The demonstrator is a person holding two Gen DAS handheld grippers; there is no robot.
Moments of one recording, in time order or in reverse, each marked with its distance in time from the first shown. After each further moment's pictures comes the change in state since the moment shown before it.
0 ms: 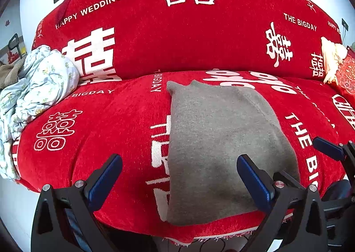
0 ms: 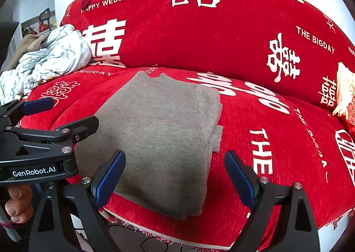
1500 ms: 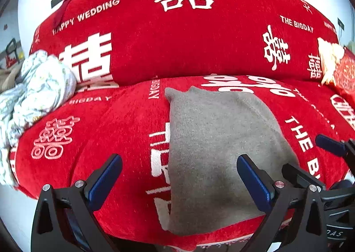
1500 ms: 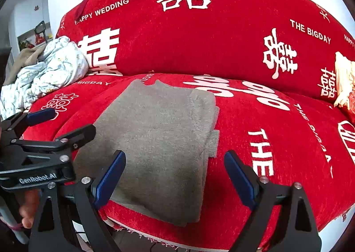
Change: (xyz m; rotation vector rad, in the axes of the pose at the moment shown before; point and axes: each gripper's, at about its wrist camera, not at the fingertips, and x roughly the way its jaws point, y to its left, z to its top) left arm 0.005 0.005 0.005 -0.004 -0.024 -0.017; right arm 0.001 -0.012 0.007 0.070 -0.026 0.010
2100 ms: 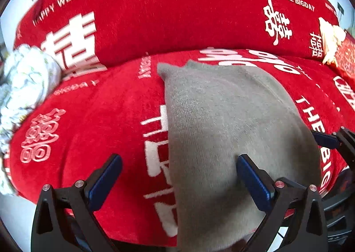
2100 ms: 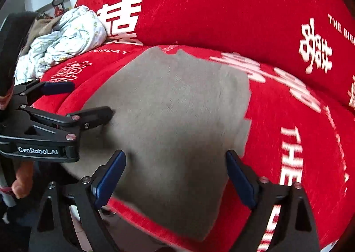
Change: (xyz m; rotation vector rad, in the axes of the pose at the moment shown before) left arm 0.047 -0.004 0.001 0.094 0.124 -0.014; right arm 0.050 -0.001 -0.005 -0.107 0.165 0.146
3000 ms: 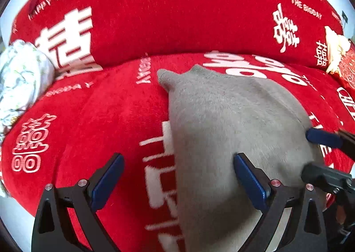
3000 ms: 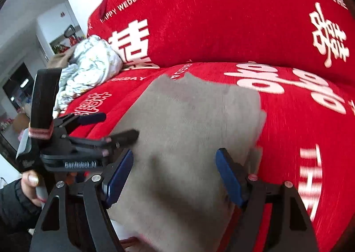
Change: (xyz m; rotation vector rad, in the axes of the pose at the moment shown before) left arm 0.051 0.019 0.037 -0.061 0.055 -0.067; right arm 0.020 -0.038 0.048 0.103 -0.072 0.226
